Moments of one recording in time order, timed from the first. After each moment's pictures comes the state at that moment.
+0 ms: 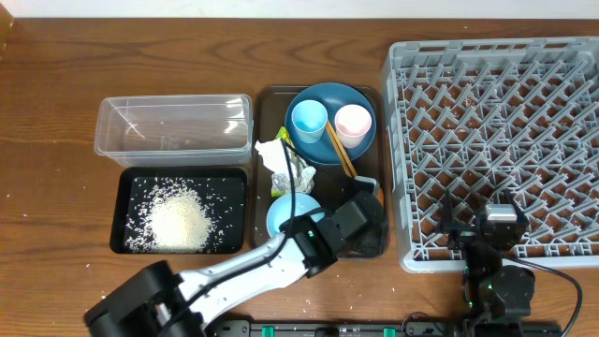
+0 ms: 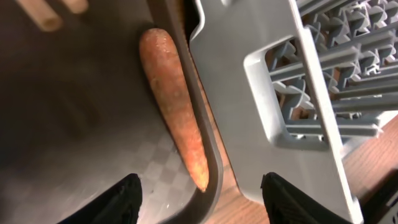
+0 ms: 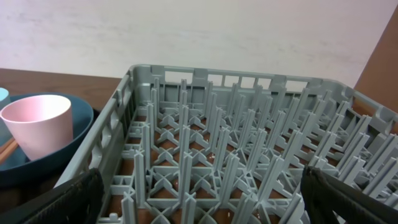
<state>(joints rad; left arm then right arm) -1.03 1.57 0.85 -0.15 0.01 -0.81 0.03 0.01 0.01 -0.06 0.07 -0.07</state>
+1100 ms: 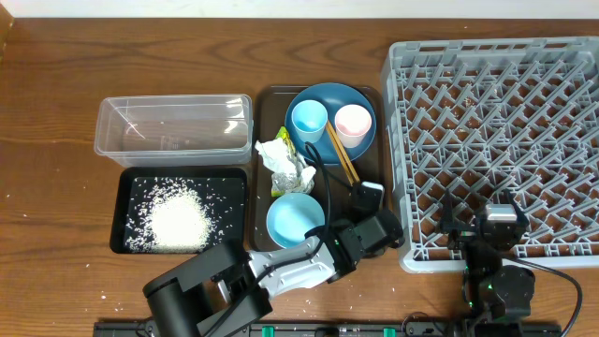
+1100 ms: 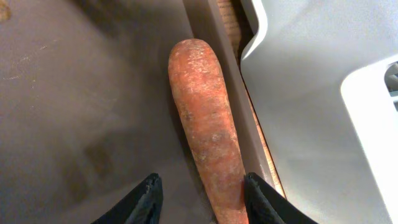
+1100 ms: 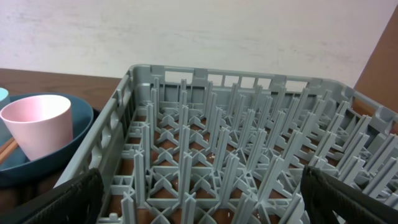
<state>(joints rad) -1.10 1.80 0.85 0.02 -0.27 -0.81 0.03 0.01 0.01 -0.06 0.07 -0.07</state>
